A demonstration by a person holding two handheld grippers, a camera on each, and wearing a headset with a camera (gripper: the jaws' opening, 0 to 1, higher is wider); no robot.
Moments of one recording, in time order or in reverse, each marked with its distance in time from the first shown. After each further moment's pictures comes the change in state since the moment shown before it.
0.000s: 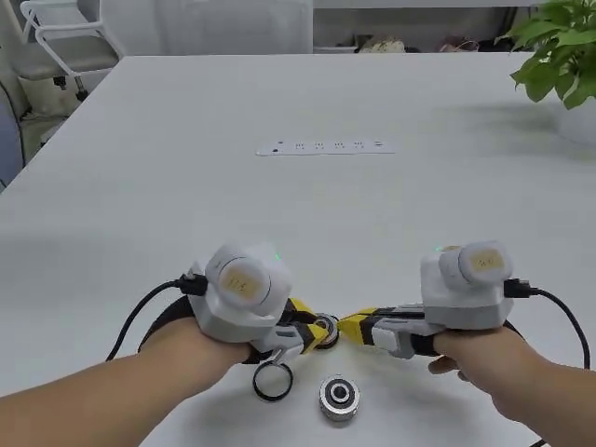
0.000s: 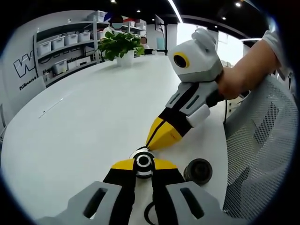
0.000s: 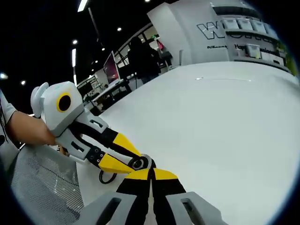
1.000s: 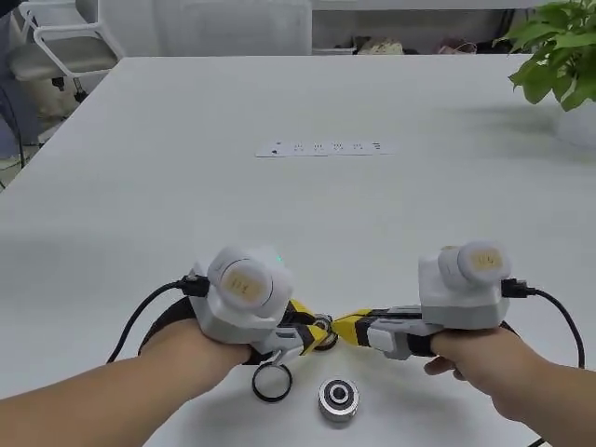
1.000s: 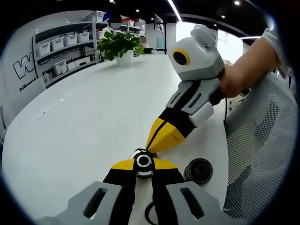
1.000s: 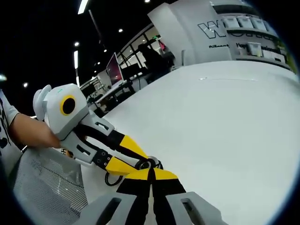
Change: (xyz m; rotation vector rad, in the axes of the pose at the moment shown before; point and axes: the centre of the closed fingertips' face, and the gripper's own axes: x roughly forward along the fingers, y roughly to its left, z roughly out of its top) left arm 0.000 -0.001 0.000 0.012 0.007 0.005; right arm 0.002 0.012 0.002 0.004 0.000 0.032
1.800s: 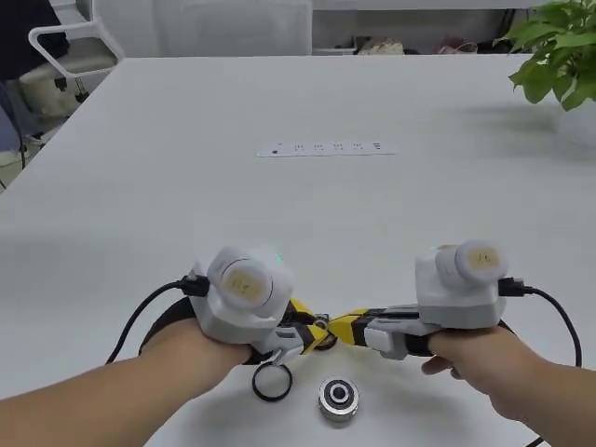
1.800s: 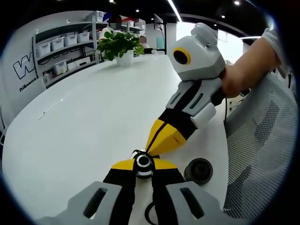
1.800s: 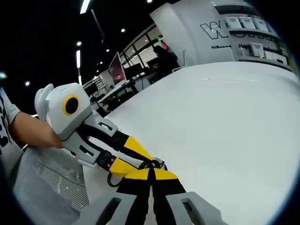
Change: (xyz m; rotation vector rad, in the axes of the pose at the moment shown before) left arm 0.000 0.000 0.000 0.001 0.000 0.001; right arm 0.003 0.006 0.002 -0.017 -0.001 0.020
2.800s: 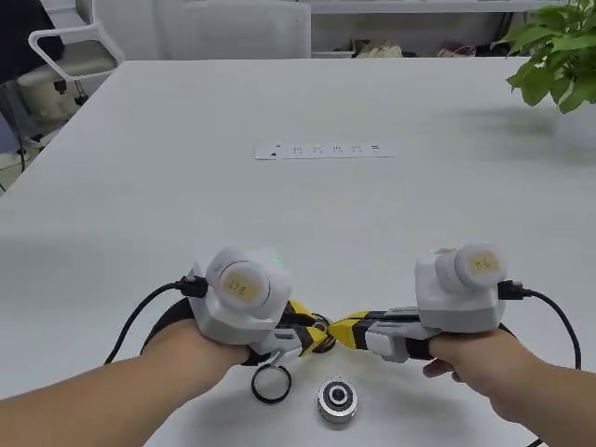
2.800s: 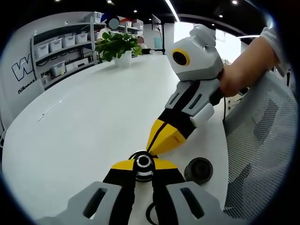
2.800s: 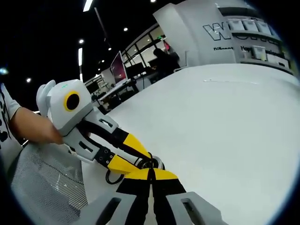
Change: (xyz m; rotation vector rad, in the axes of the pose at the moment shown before) left arm -0.001 -0.001 0.001 0.017 -0.006 -0.014; right arm -0.002 -0.003 -0.003 -0.024 0.006 0.002
